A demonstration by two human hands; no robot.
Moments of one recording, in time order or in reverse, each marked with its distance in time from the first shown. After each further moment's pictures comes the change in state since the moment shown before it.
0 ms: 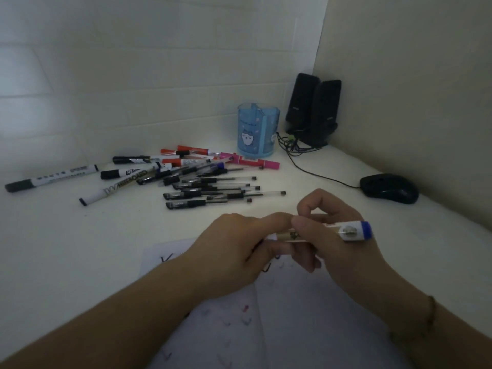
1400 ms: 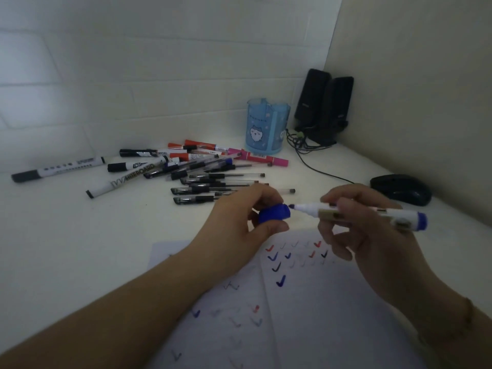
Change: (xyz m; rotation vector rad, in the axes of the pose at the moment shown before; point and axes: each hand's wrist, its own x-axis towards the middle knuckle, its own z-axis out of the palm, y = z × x) left_hand 0.003 -0.014 0.004 -0.190 0.221 -0.311; right_hand 0.001 -0.005 -0.014 0.092 0.113 -0.027
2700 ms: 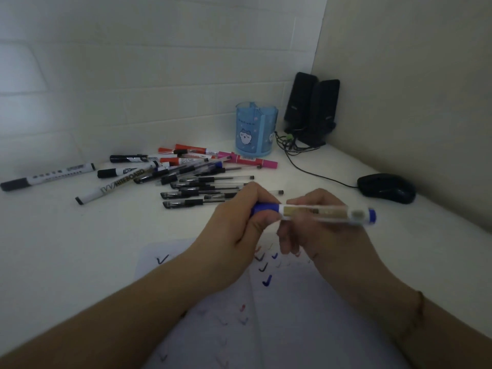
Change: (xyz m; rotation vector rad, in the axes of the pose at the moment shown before) left_hand -0.004 0.019 0.006 -0.083 0.003 0.161; right_hand 0.004 0.019 0.014 0.081 -0.096 -0.082
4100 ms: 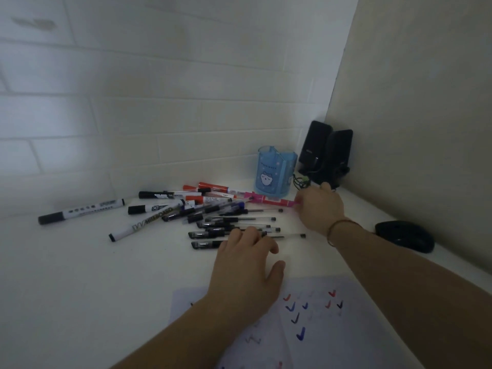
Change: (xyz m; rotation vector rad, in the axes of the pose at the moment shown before) left_hand -0.002 -0.048 -0.005 0.608 0.113 -0.154; right_hand 0.168 0.067 -0.039 -1.724 0.051 0.170
